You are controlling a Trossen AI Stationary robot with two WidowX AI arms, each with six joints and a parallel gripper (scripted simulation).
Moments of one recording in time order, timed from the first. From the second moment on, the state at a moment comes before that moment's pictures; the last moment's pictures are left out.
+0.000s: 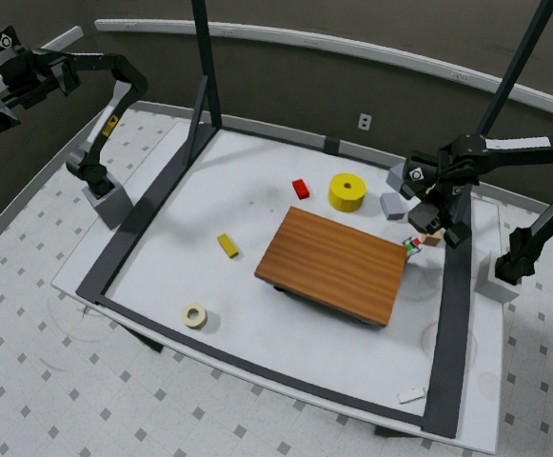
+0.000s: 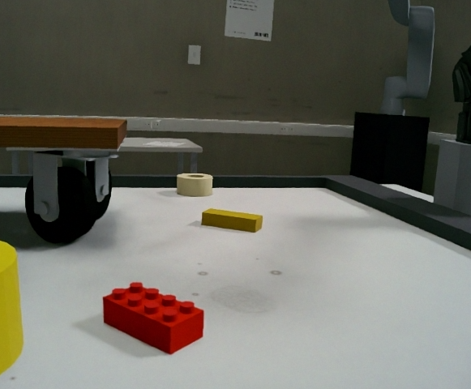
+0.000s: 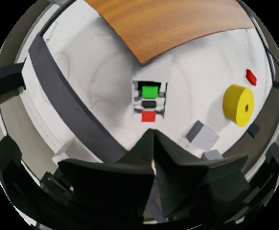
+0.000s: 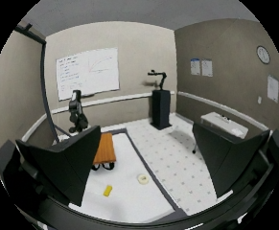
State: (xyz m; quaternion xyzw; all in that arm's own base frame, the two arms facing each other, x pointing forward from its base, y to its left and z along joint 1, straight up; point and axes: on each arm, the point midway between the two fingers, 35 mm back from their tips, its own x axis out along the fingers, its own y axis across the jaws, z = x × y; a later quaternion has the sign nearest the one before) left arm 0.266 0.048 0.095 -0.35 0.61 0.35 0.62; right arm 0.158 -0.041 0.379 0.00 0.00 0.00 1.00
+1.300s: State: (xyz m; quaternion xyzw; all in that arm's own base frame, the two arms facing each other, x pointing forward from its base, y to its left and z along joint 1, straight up) left arm 0.265 0.048 0.060 -0.35 0.62 0.35 0.62; right arm 0.158 -0.041 0.379 0.00 0.00 0.00 1.00
